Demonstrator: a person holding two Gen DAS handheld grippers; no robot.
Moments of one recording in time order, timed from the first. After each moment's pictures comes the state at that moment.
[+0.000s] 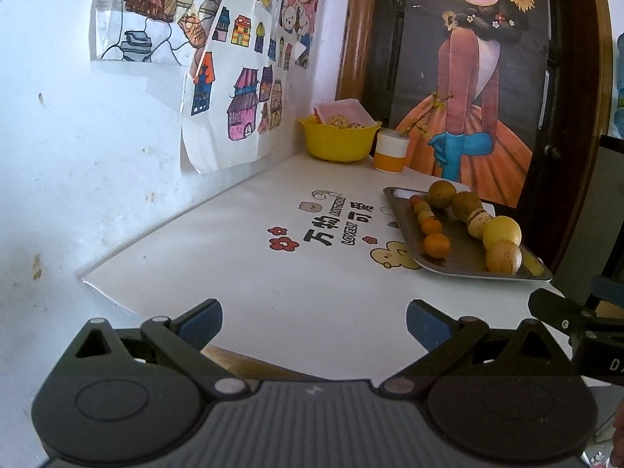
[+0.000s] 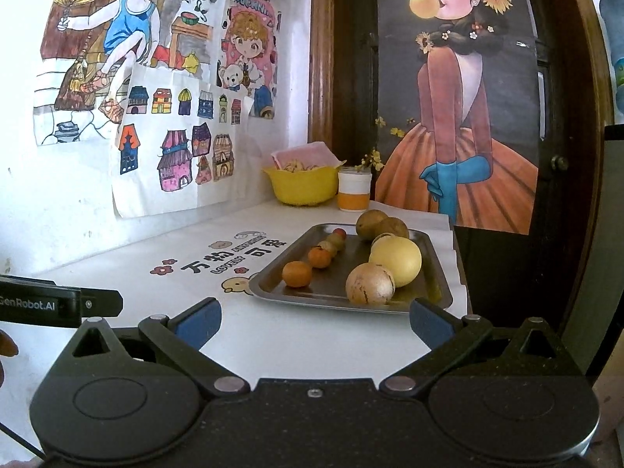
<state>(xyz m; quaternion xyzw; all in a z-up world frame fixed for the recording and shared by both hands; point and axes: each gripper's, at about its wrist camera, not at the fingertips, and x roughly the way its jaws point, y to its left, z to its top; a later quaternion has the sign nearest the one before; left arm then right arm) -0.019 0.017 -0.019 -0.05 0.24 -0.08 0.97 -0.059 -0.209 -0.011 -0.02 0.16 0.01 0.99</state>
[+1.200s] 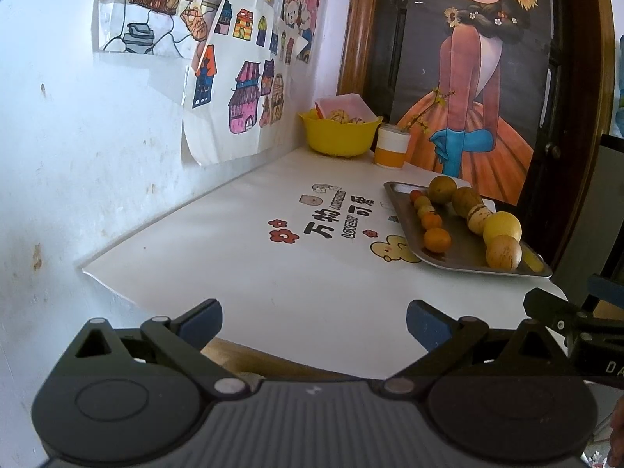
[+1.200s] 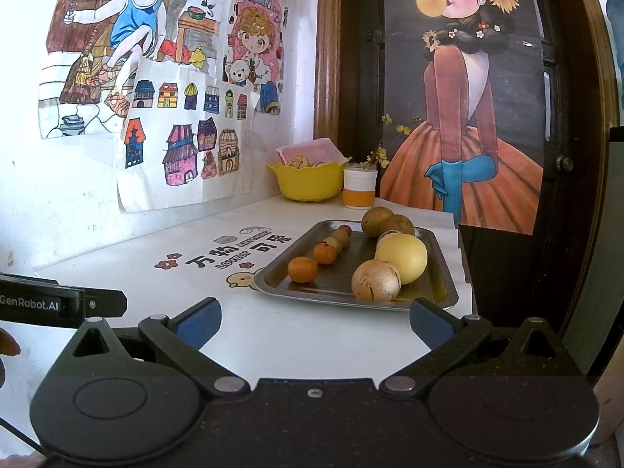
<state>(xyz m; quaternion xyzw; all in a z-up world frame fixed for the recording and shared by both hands) -0.021 0.016 -0.023 -0.05 0.25 -0.08 0.96 -0.059 -0.207 -0.013 -0.02 0.16 0.02 0.99</state>
